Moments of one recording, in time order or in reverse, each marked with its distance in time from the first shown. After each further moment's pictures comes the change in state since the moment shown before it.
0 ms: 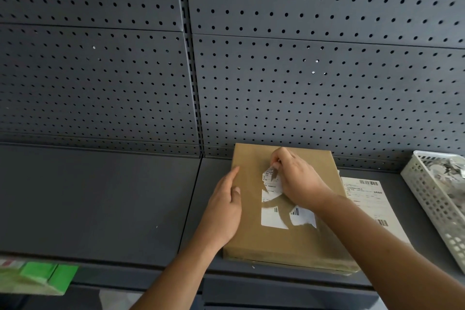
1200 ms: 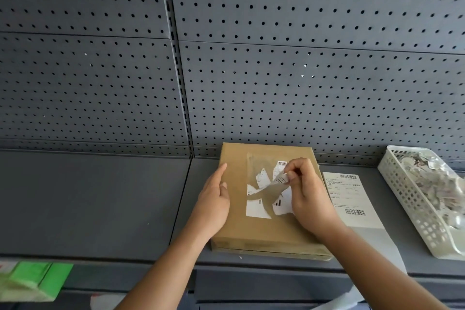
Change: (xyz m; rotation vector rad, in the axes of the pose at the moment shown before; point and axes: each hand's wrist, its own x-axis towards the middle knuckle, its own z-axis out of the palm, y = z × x) left_hand -0.006 0.005 0.001 0.064 -0.012 -0.017; right_hand -0.077 -0.015 -0.019 0.432 0.327 0.086
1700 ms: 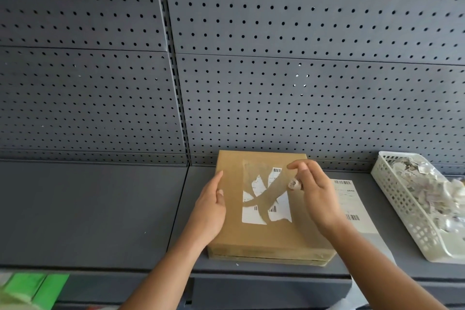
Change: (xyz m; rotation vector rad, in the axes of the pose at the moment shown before) left_hand -0.002 0.002 0.001 0.019 -0.003 -0.004; right_hand 0.008 -0.009 -0.019 0.278 0.118 0.320
